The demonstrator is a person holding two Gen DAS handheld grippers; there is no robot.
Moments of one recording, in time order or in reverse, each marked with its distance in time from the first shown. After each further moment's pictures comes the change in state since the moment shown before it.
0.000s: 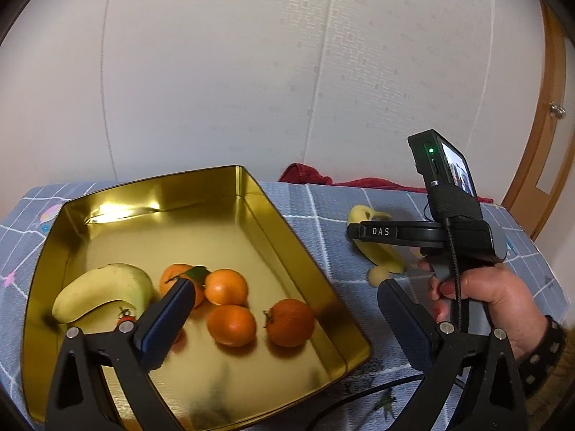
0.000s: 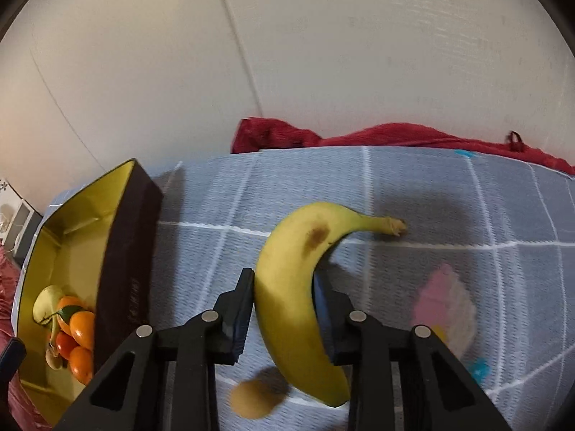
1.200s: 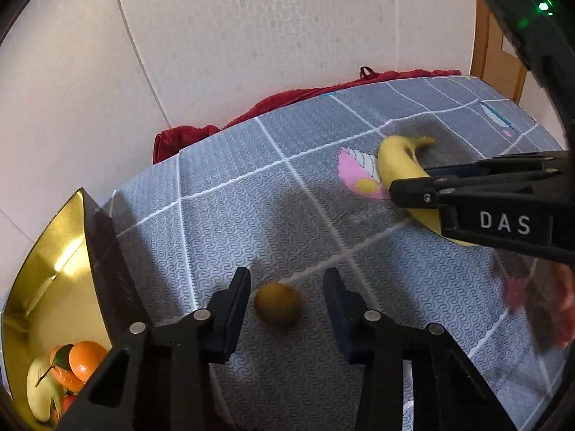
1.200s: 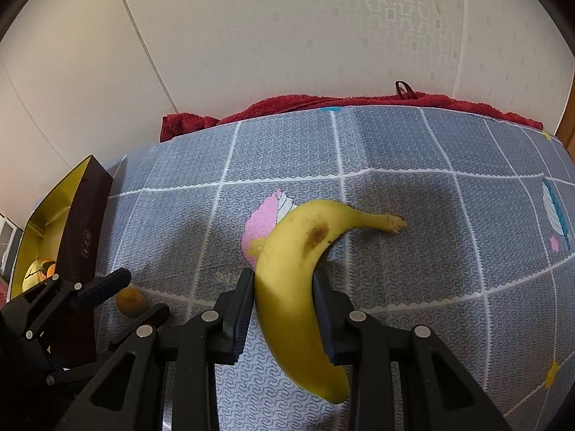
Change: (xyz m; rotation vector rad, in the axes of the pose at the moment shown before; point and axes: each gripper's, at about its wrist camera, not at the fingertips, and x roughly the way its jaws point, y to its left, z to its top) left arm 0.114 -0.124 -0.008 0.424 0.253 -0.052; right arm -0.057 -0.087 -0.043 0.089 0.025 -0.091
